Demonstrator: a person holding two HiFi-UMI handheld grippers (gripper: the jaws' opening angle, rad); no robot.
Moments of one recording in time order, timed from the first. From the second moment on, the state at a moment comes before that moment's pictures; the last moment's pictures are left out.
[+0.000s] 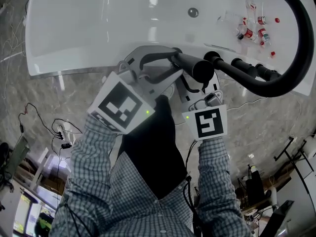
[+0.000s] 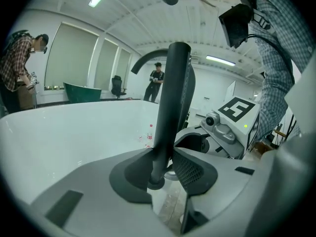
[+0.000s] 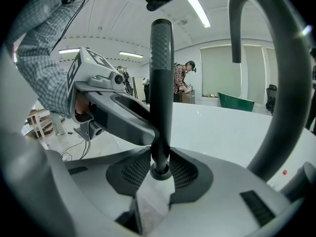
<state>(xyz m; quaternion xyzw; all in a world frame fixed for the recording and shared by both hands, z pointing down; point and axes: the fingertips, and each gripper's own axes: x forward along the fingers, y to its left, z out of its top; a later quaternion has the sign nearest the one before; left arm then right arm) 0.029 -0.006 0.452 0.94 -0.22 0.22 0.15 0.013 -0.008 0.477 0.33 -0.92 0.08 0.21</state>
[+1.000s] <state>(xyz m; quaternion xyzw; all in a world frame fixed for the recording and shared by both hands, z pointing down) 0.029 -0.004 0.488 0.92 -0.22 0.26 0.17 0.018 -0.005 0.520 0.31 -0.90 0.09 0.28</state>
